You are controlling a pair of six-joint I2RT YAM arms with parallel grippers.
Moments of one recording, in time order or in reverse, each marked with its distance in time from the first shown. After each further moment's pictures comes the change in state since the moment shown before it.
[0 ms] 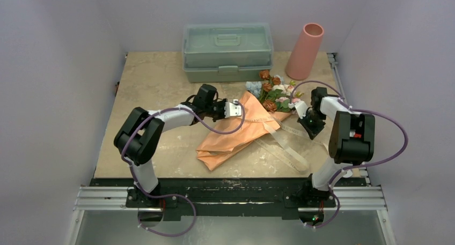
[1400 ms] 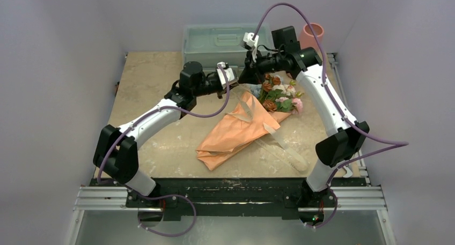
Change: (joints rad) left arm 0.016 -0.243 0.154 0.200 0.137 -0.488; right arm 0.523 0.027 0.933 -0.142 -0.803 0.285
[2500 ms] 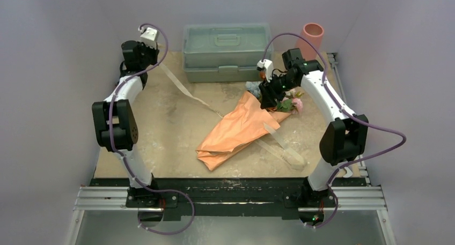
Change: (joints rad) left arm 0.663 0.309 0.233 0.018 -0.293 -0.166; right arm -0.160 -0.011 -0.328 -0.101 0.209 -0.057
